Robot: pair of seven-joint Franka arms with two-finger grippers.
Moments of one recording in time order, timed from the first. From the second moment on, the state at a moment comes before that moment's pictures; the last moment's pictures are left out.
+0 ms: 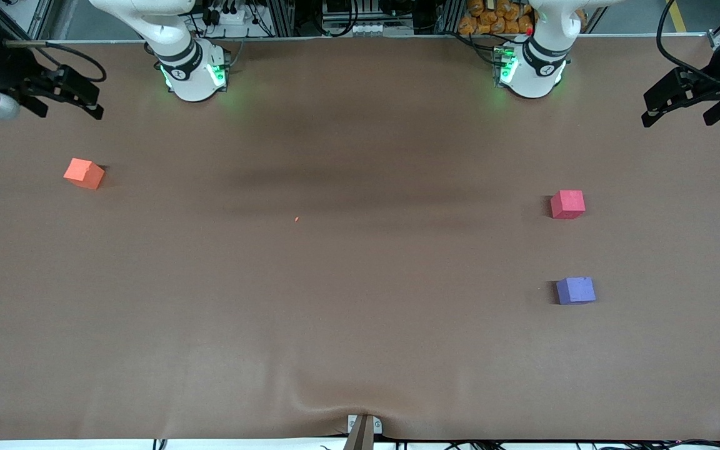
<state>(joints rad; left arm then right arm) 0.09 -0.11 -0.19 -1.54 -0.01 1.45 -0.11 -0.06 -0.13 0.16 -1.58 0.03 1.38 0.16</state>
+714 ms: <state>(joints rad) 0.09 -0.06 -0.19 -1.56 -0.01 1.44 -0.11 -0.52 0.00 0.13 -2.02 -0.02 1.66 -0.16</state>
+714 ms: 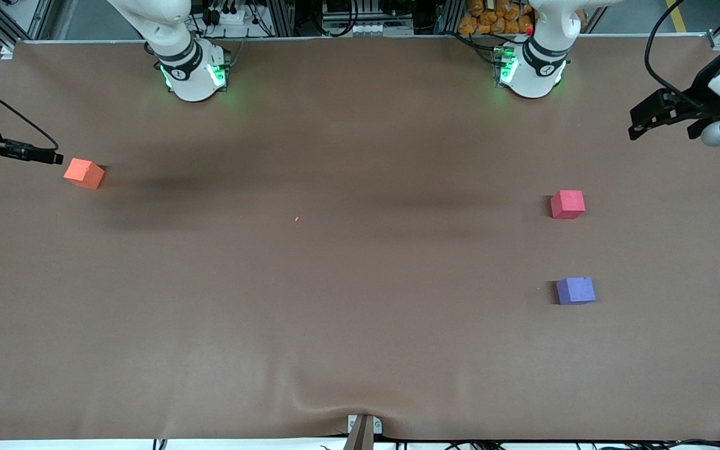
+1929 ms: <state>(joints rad) 0.09 0.00 -0.20 -1.56 -0.01 1.49 -0.11 -0.82 0.46 0.12 -2.07 -0.05 1.99 -0.55</state>
